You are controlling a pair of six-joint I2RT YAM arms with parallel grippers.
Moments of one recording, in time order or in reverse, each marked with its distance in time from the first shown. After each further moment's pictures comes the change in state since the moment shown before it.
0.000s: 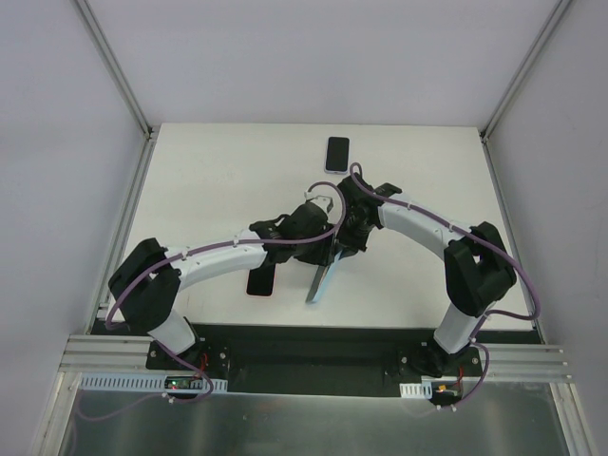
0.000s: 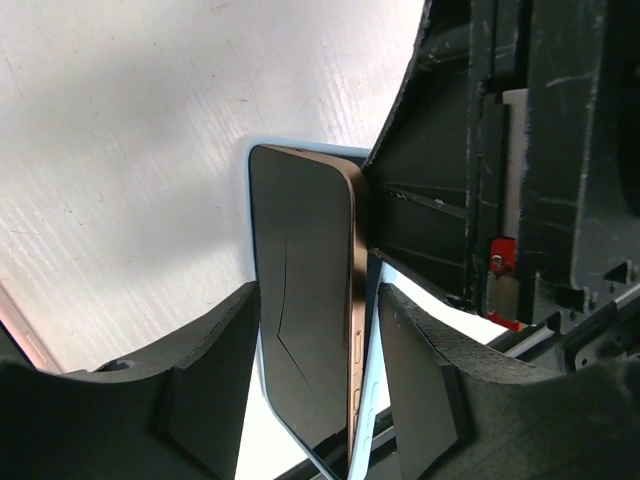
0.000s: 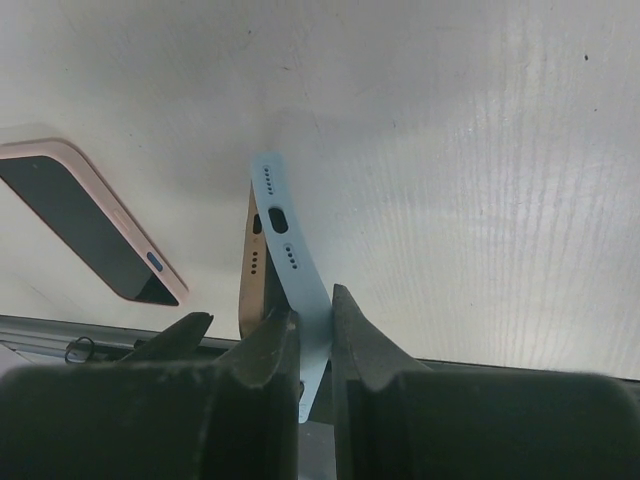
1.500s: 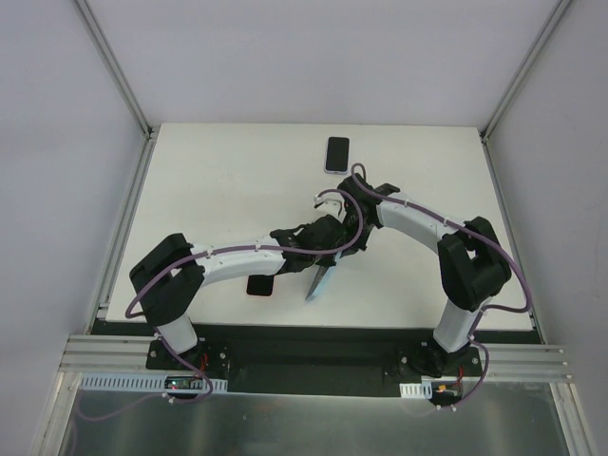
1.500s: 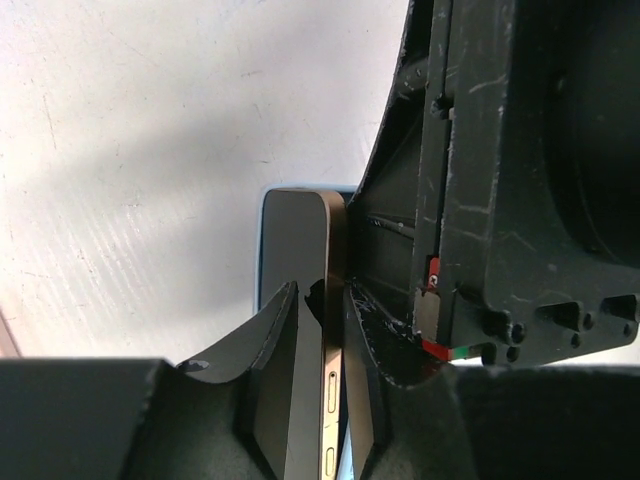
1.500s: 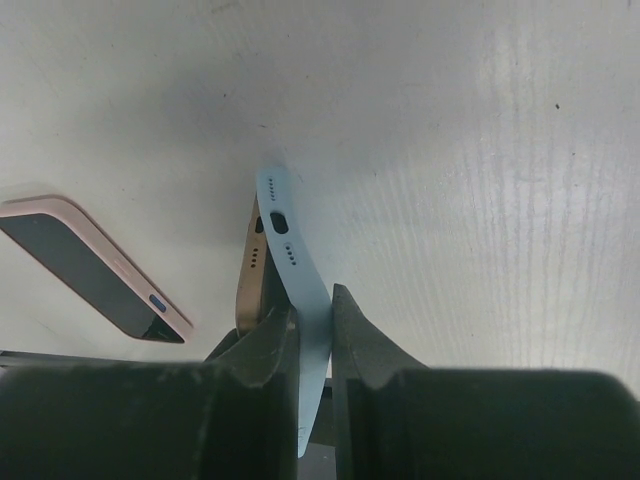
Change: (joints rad) left arm -0.091 0.125 0.029 0.053 -0.287 -0.021; right arm -0.022 0.040 -0.007 0.043 0.019 0.036
